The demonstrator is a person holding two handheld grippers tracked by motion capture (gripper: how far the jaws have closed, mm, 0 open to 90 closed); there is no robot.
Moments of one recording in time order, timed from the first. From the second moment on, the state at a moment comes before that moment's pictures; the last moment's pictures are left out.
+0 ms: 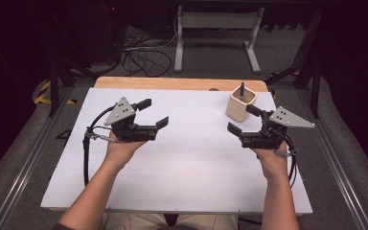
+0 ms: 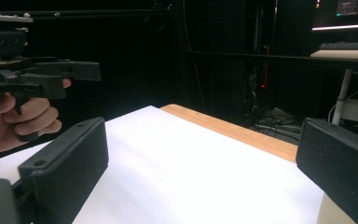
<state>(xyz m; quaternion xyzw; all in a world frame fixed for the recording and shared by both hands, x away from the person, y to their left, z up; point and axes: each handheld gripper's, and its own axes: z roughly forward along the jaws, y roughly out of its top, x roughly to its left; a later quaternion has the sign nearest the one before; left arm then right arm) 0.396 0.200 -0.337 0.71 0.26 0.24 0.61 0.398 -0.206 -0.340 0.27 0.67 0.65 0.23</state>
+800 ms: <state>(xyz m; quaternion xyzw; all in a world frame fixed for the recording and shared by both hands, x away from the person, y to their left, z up) 0.366 0.252 -0.338 0.70 0.27 0.26 0.61 0.397 -0.201 -0.343 0.28 0.68 0.64 0.23</state>
